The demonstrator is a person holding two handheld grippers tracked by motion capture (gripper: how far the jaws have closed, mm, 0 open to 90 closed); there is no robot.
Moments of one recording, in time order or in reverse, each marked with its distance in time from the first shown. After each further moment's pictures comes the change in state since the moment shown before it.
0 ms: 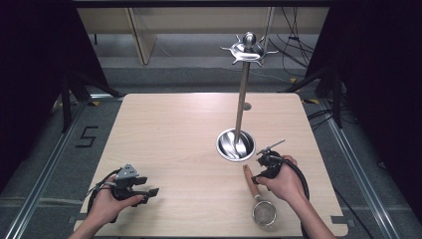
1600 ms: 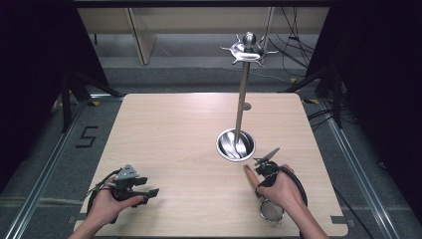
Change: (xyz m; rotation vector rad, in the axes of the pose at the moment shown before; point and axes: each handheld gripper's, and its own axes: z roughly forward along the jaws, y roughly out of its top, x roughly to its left) left arm 0.000 0.000 -0.001 0.008 0.004 0.010; right arm 0.006 -0.015 0.015 0.230 -0.008 0.062
